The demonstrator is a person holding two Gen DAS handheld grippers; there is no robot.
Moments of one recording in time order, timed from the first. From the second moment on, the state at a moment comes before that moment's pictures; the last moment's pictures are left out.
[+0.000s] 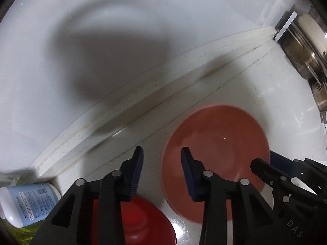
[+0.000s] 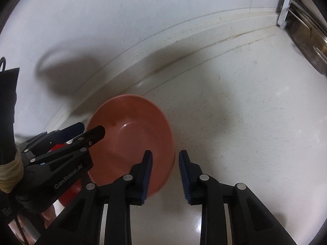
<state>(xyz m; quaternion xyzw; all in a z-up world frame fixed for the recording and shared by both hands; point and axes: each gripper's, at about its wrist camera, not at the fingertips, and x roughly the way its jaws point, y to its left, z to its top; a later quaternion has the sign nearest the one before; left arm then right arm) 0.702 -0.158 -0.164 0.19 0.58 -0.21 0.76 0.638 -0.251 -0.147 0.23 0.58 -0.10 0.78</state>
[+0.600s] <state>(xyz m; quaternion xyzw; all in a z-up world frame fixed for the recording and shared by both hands) 0.680 -0.149 -0.145 0.15 0.59 -0.20 0.77 0.632 -0.259 -0.149 0.23 0.57 -0.09 0.78</state>
